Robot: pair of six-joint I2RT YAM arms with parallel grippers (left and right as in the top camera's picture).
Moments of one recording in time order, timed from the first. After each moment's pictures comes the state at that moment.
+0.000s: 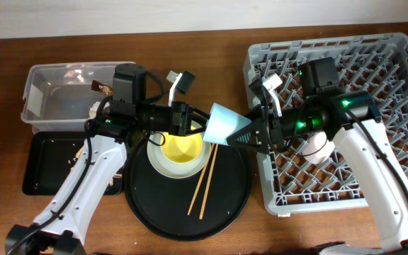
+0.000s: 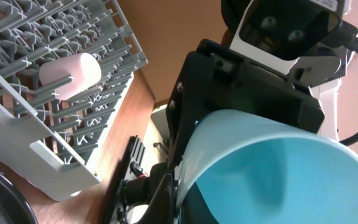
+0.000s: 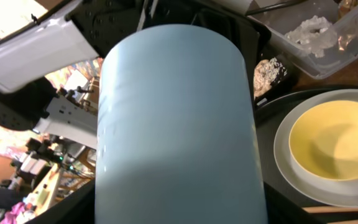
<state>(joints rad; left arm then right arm) -0.27 1.53 1.15 -0.24 1.38 -0.56 0.18 1.47 1.38 -1.09 -1.29 -0.35</state>
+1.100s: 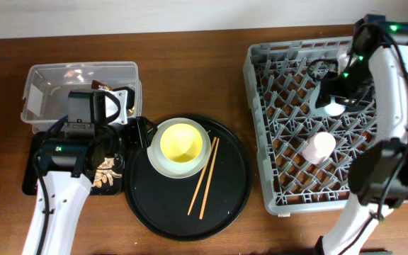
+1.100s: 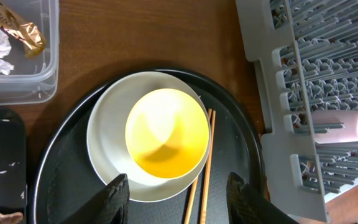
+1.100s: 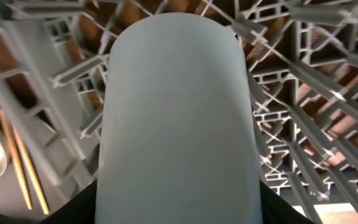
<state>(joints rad) -0.09 1.26 1.16 -0.85 0.38 -0.22 -0.18 2.05 2.06 -1.62 -0.11 0.01</state>
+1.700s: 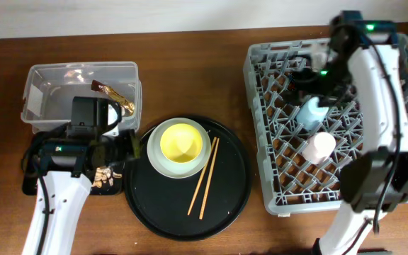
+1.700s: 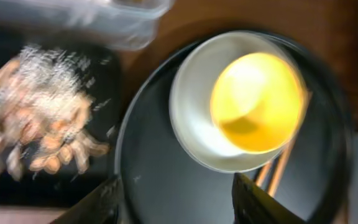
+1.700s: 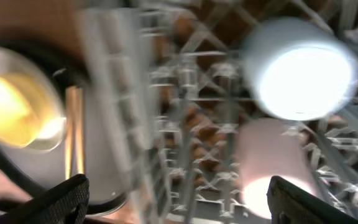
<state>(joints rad) -0.09 1.26 1.16 -1.04 0.07 -0.27 -0.02 1.99 2.06 -1.61 -0.26 -0.02</state>
